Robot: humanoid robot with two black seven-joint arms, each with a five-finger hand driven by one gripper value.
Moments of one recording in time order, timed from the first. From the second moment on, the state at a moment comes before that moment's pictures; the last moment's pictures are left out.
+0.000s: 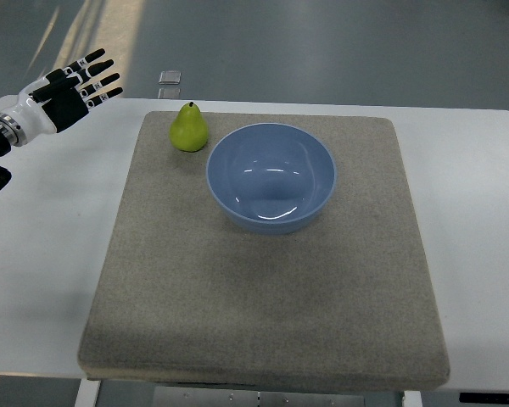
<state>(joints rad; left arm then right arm) -0.87 0.47 -0.74 -0.47 -0.08 -0.61 0.09 0.00 0.00 -0.04 0.04 0.01 0.17 0.02</state>
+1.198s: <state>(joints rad) -1.01 0.47 -0.73 -0.46 0.31 -0.61 -0.03 0.00 0.00 -0.04 0.04 0.01 0.17 0.02</state>
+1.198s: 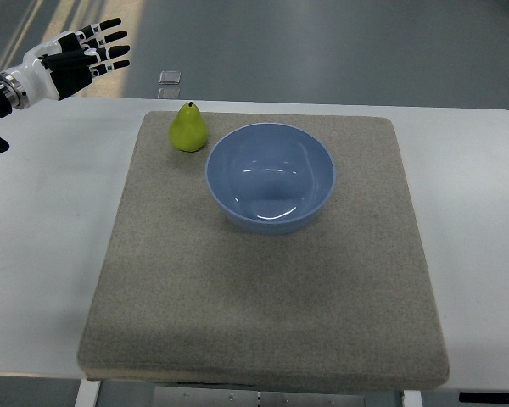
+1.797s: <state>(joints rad) -1.17 0.46 -0.51 -0.47 0.94 -0.59 -0.19 0.00 0.00 -0.04 0.04 0.01 0.17 0.02</state>
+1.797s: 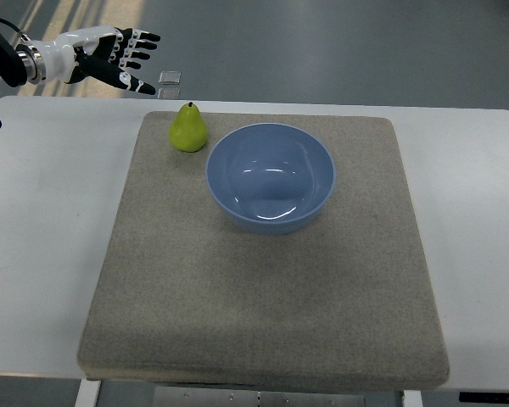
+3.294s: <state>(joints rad) -1.16 0.23 -0.03 -0.43 1.11 -0.08 -0.26 0.00 0.00 -0.04 0.04 0.01 0.17 0.02</state>
